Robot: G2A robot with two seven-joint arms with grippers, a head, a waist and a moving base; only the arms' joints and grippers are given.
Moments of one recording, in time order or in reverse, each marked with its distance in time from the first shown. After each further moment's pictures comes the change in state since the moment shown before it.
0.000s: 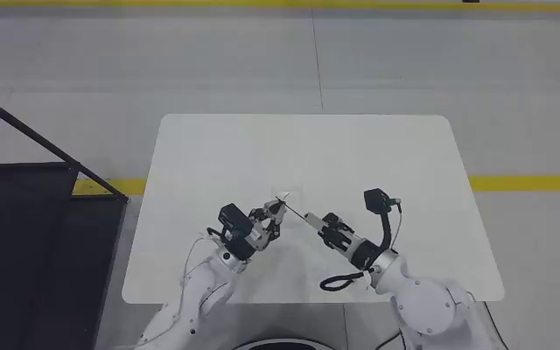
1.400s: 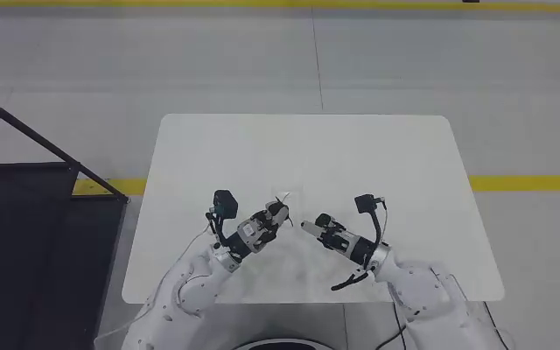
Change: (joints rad) left arm -0.007 0.014 -0.056 -0.034 -0.586 -0.253 -0.404; right arm 0.109 0.002 -0.046 0.366 0.057 -0.516 -0.030
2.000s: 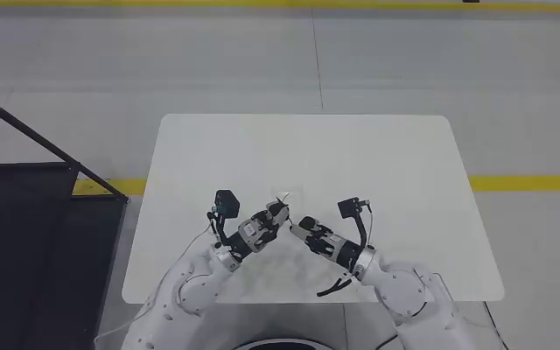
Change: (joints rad) left arm -0.006 0.002 0.008 0.007 -0.003 0.017 -0.013; right arm 0.013 -0.008 -0.074 -0.012 -0.072 0.000 -0.031
